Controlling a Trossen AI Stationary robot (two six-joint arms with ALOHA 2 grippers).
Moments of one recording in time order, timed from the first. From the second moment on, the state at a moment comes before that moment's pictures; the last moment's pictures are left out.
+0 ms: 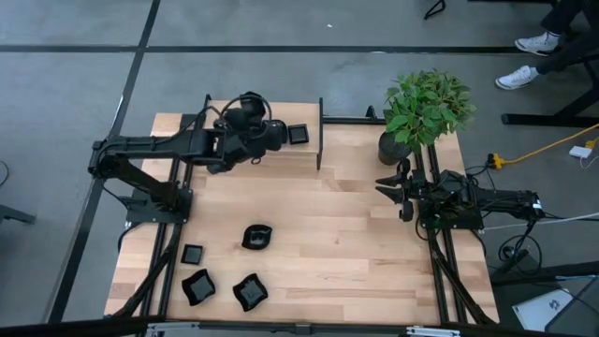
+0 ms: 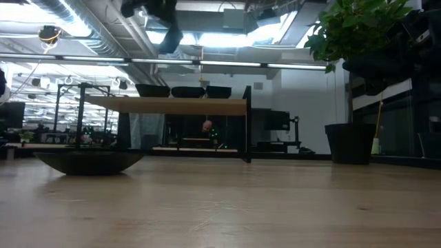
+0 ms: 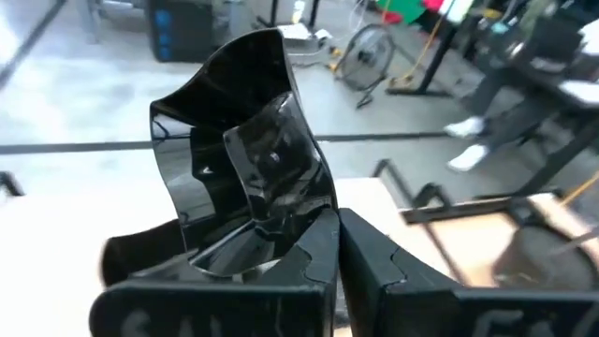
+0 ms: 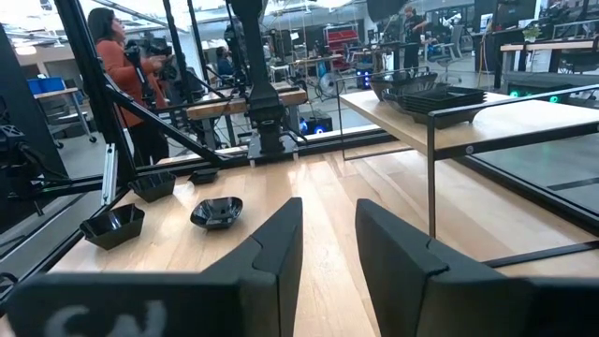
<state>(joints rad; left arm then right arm) 0.05 1.36 1.39 -0.78 -1.03 -0.94 -0.05 0.01 0.01 0.03 0.08 0.13</state>
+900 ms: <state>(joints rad) 0.25 1.46 1.39 -1.05 -0.73 -0.97 -0.05 0.01 0.01 0.03 0.08 0.13</state>
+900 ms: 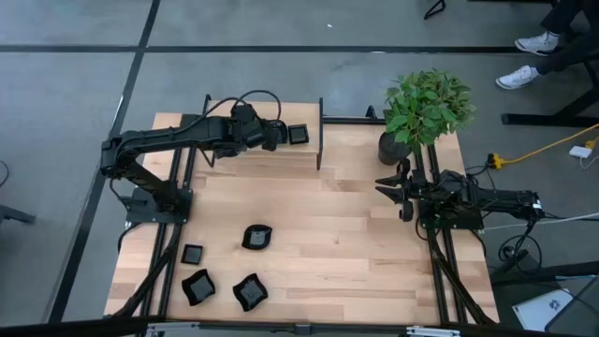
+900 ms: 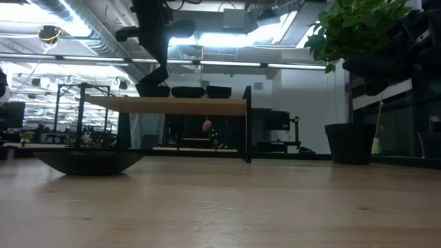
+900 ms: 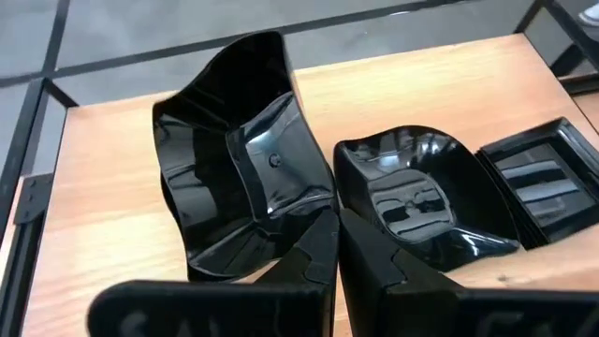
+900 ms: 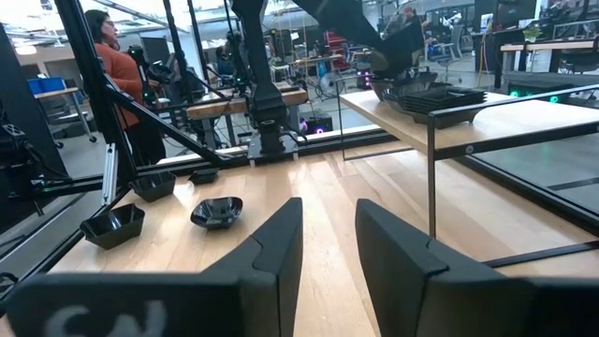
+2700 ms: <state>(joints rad) 0.17 1.46 1.39 -1.07 -0.41 -1.61 -0.05 0.01 0.01 0.03 0.08 0.13</state>
